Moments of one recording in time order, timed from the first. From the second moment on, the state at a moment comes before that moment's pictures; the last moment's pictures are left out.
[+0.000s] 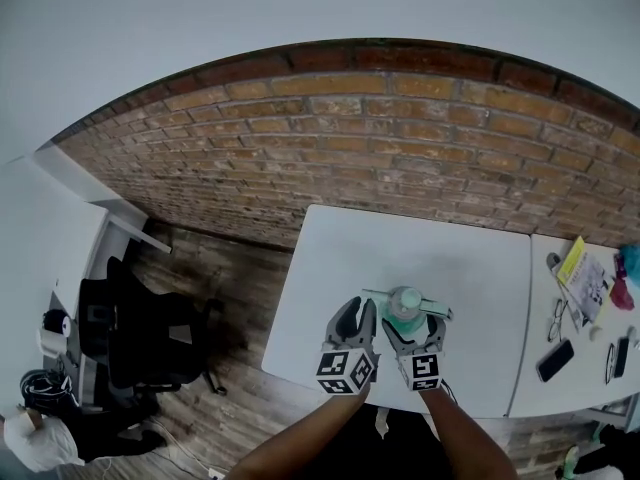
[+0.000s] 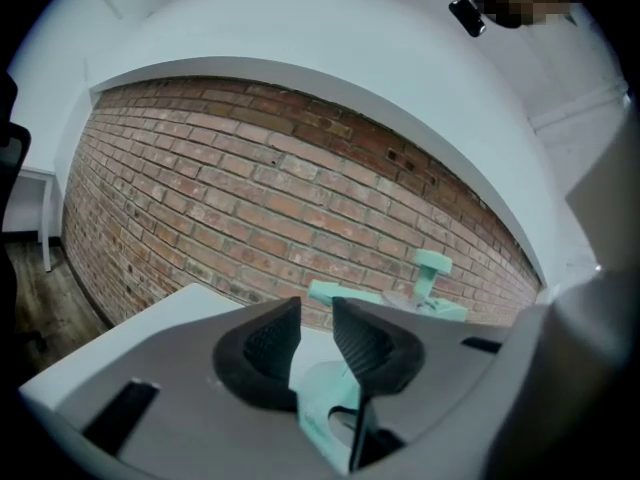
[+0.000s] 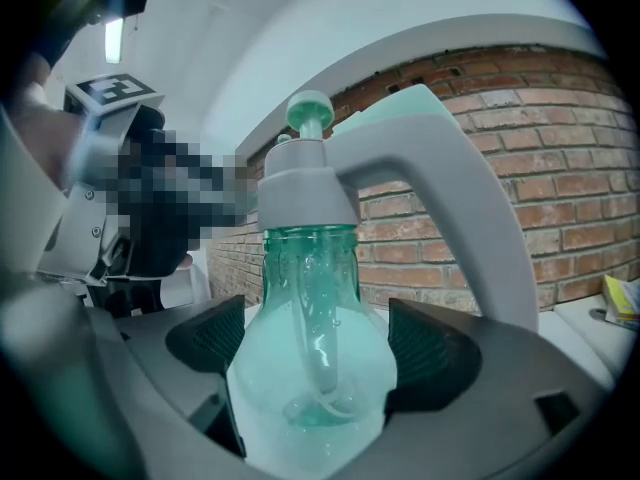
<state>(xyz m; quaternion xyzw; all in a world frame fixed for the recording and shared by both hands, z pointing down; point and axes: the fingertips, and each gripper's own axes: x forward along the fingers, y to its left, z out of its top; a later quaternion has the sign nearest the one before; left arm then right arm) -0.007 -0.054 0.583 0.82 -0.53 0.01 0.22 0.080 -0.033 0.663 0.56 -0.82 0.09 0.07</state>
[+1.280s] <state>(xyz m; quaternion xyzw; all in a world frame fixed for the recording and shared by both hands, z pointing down) 0.054 -0.001 0.637 0.90 -0.41 0.06 0.10 0.073 -0.011 0.542 0.22 -0.89 0.10 0.39</state>
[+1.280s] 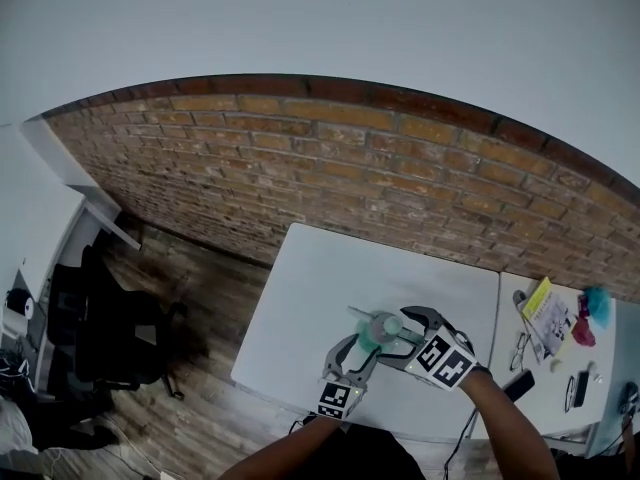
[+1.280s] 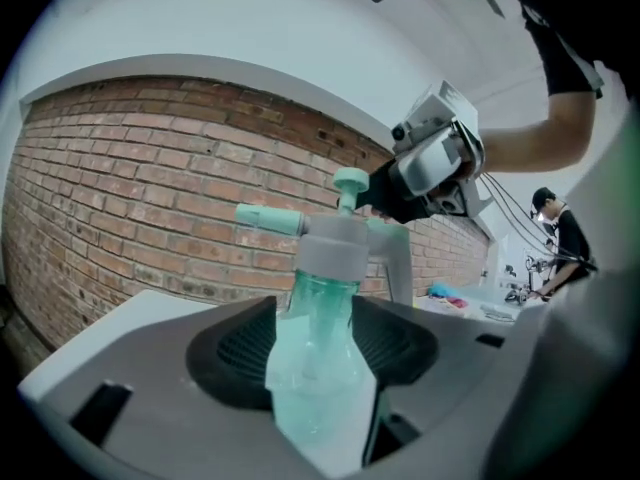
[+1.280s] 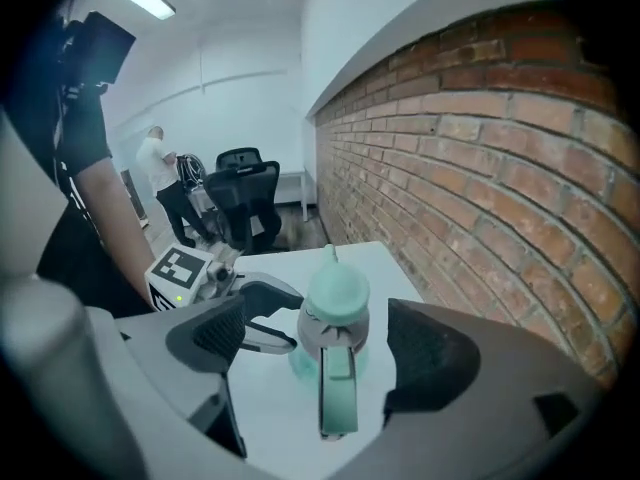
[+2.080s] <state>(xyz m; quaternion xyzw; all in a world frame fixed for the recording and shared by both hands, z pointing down) 0.064 -0.016 0.640 0.92 -0.38 0.06 0.07 0.066 -0.037 0.579 0.16 -0.79 0.16 0.57</state>
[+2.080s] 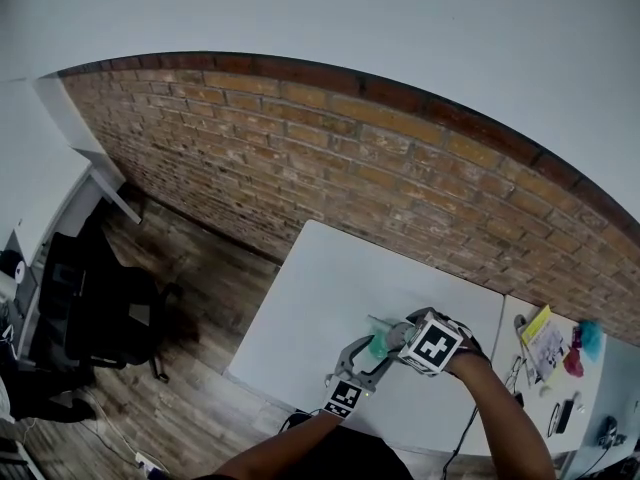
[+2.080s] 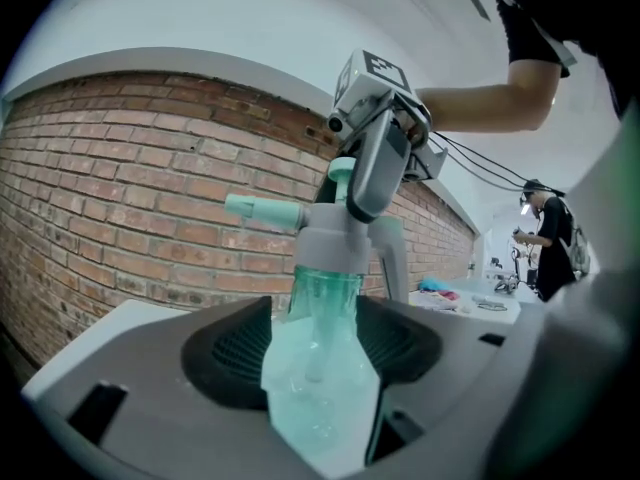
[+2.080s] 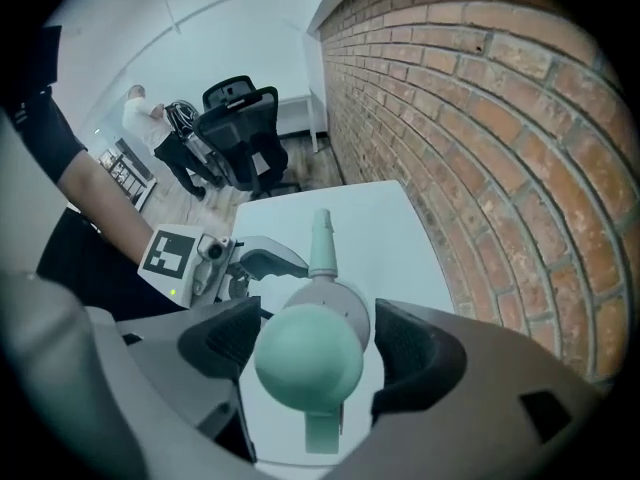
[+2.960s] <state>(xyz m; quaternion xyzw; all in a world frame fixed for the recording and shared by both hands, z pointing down) 0.093 -0.035 0.676 0.95 -0.30 0.10 0.06 0.066 -0.053 0.594 0.23 -0.74 0.23 0.59</state>
